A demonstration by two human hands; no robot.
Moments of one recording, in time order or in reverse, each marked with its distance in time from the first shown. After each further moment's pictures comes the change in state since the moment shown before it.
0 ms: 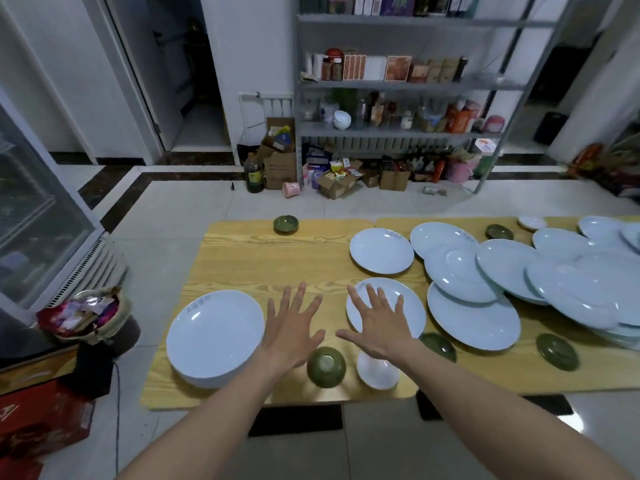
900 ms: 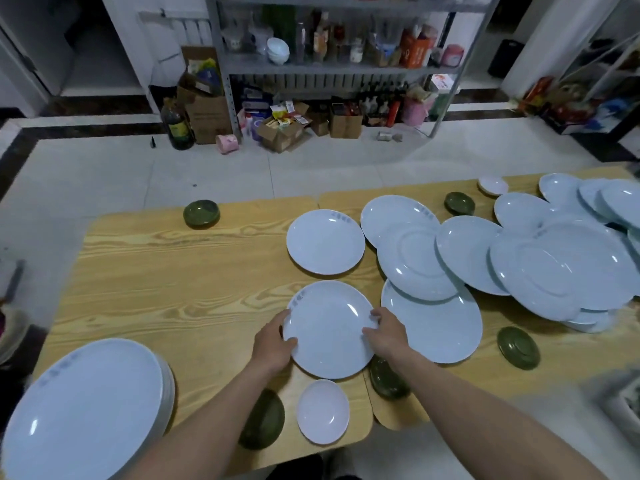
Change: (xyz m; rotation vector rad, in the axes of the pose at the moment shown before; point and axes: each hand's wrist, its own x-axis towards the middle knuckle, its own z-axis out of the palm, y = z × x) left_hand 0.153 0.071 0.088 -0.943 -0.243 -0.303; right_hand 0.078 0.151 0.046 0.912 -0.043 0.698
